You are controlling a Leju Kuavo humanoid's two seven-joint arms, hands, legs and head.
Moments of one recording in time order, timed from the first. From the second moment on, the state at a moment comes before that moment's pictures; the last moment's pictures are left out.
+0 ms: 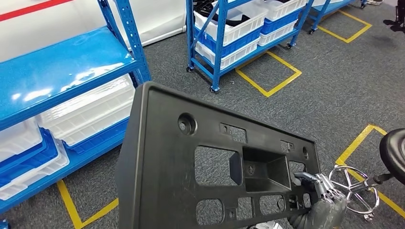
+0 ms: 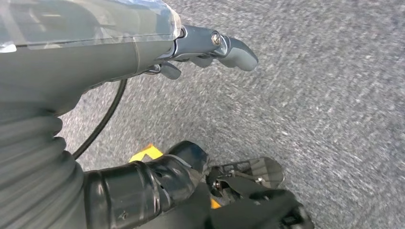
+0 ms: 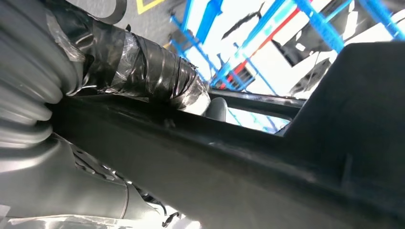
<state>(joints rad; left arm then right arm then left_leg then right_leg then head) -0.09 -0.22 1.03 -0.22 -1.23 0.28 -0.23 0.32 0.18 0.06 -1.98 0.74 -0.69 -0.58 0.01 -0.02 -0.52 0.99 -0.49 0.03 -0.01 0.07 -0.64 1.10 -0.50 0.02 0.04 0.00</state>
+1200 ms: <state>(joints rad) -0.08 -0.22 1.03 -0.22 -1.23 0.26 -0.24 0.32 0.18 0.04 -1.98 0.74 -0.69 -0.58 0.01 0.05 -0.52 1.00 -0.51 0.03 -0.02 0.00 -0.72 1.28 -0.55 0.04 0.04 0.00</state>
